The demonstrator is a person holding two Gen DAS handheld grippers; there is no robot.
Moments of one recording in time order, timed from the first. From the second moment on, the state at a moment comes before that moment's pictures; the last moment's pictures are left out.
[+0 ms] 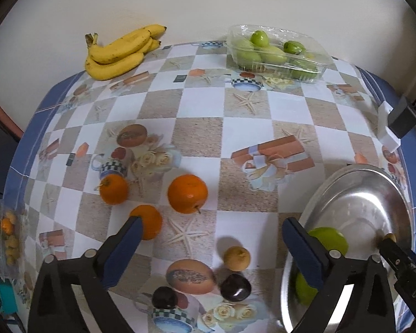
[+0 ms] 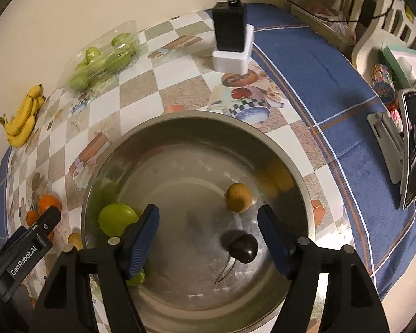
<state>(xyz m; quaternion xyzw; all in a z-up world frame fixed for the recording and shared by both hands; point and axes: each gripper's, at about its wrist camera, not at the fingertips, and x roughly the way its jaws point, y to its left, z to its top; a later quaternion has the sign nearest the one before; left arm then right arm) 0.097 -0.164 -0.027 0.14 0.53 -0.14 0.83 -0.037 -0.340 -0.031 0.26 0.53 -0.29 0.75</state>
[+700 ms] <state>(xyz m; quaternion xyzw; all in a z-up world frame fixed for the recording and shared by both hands) 0.093 -0.110 0.007 0.12 0.50 -0.13 0.85 -0.020 -0.291 -0.009 0.24 0.52 -0.23 0.78</state>
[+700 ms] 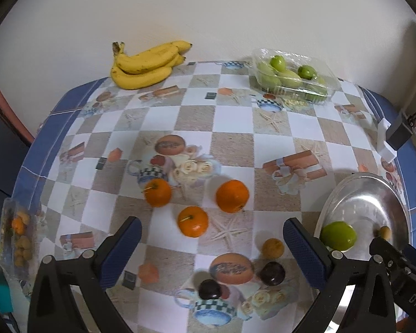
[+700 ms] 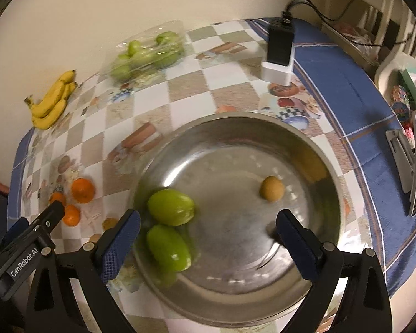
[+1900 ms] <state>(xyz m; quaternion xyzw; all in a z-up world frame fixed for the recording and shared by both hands) 0.108 0.006 -0.018 -0.03 0.58 -0.13 0.81 0.023 -0.163 -0.027 0.13 0.53 -0.07 0.84</state>
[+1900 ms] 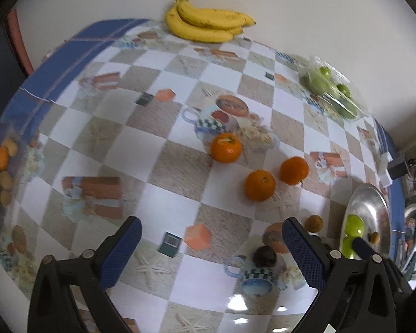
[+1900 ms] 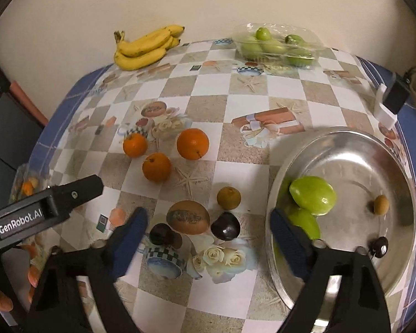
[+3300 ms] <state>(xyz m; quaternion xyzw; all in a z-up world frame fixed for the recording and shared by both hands) 0.112 -0.019 -0.053 -0.01 0.62 -0.14 0.77 0.033 -0.172 -0.066 0.13 0.58 -0.09 0.80</state>
